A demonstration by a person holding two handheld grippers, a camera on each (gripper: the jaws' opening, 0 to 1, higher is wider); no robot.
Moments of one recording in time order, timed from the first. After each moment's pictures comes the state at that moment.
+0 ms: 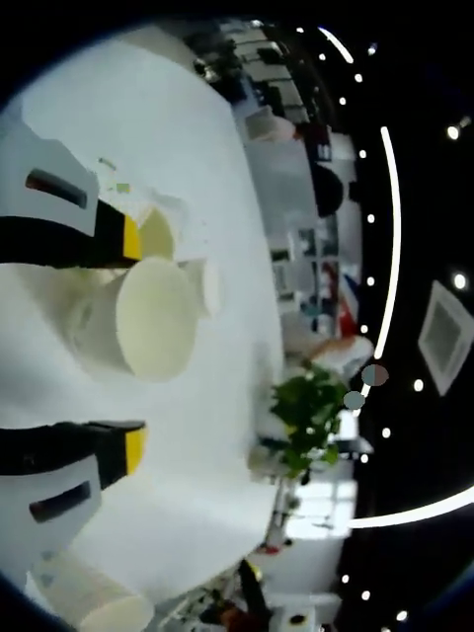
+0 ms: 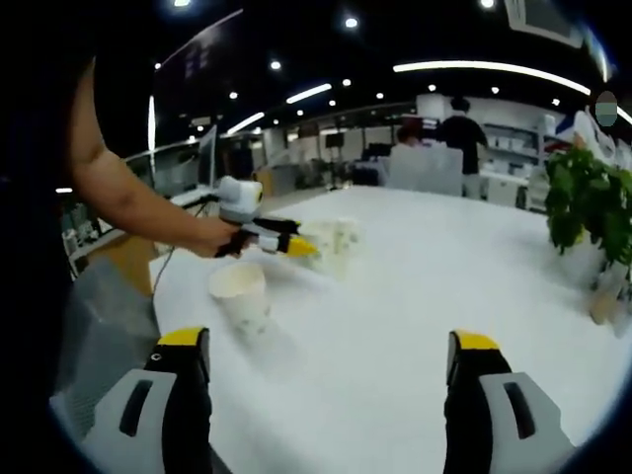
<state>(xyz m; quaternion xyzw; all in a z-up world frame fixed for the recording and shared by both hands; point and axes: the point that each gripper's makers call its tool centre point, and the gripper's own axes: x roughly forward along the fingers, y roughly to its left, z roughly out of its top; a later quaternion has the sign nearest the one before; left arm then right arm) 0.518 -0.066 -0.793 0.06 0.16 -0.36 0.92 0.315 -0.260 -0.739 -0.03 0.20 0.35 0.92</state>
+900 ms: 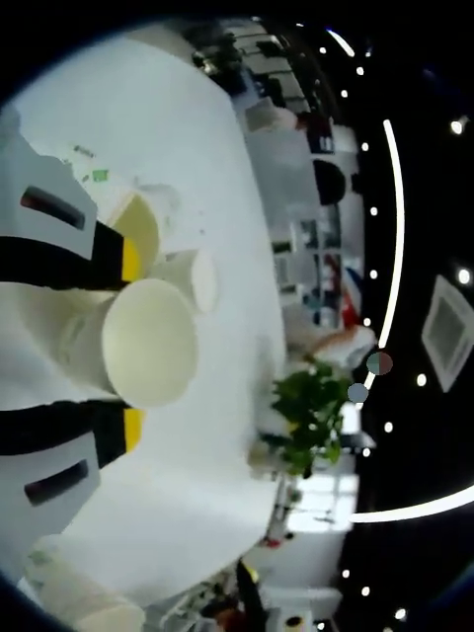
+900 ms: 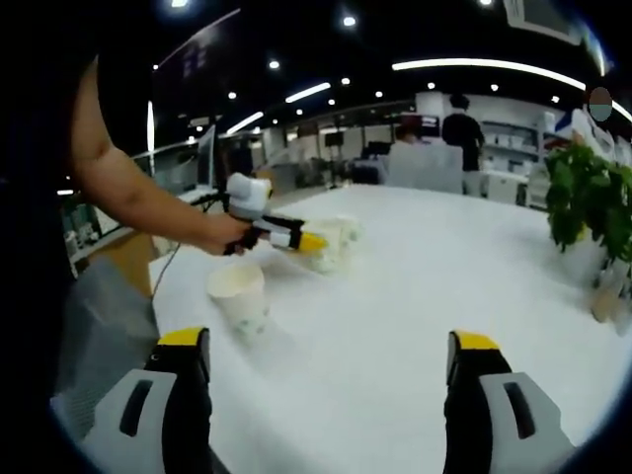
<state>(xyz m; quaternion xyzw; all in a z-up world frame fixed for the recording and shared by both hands) 0.522 -0.076 -0.791 0.05 0.16 -0.38 0.91 0.314 -0.260 -0.744 -0.02 0.20 0.35 0.91</state>
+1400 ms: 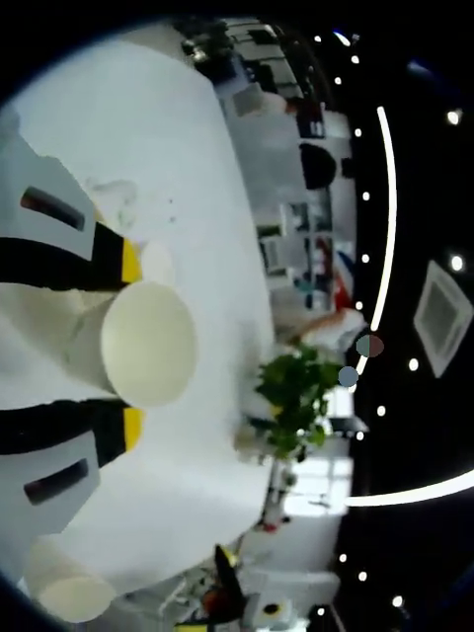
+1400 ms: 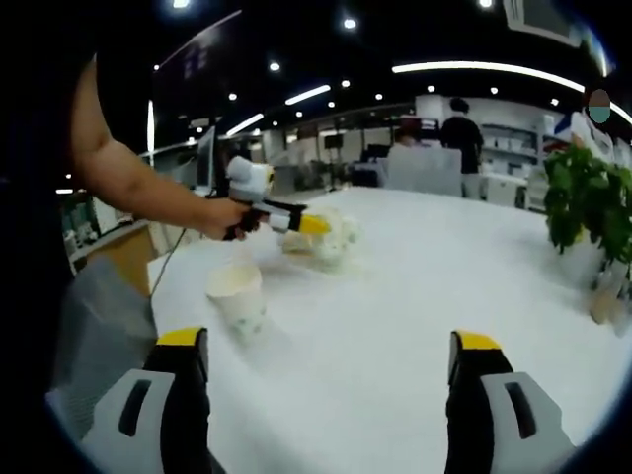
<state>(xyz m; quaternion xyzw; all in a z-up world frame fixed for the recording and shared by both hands) 0.528 -0.090 -0.752 0.04 0.15 -0.42 0.89 0.315 -0.266 -0.747 -0.03 0.20 0.35 0.92</state>
